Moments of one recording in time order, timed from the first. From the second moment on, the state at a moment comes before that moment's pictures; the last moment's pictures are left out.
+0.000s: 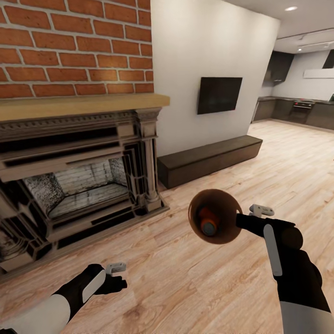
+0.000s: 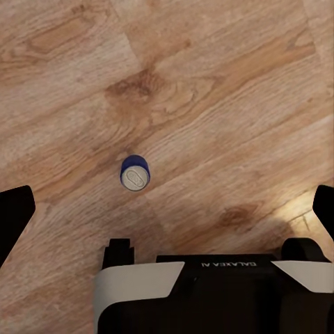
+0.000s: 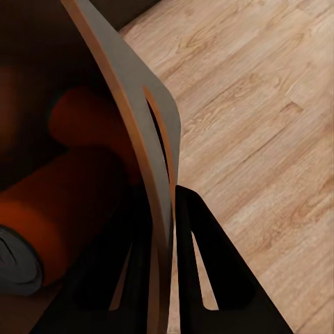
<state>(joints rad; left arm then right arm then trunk) -0.66 0.14 -0.58 -0.46 0.78 0.63 0.11 -0.54 -0.04 -0.22 -1.54 -0.11 1.05 0.04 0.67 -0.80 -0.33</state>
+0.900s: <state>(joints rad) -0.66 0.14 -0.59 -0.46 0.77 0.62 0.11 -0.53 -0.04 -0.23 -1.55 -0.11 1.05 0.04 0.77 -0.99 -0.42</state>
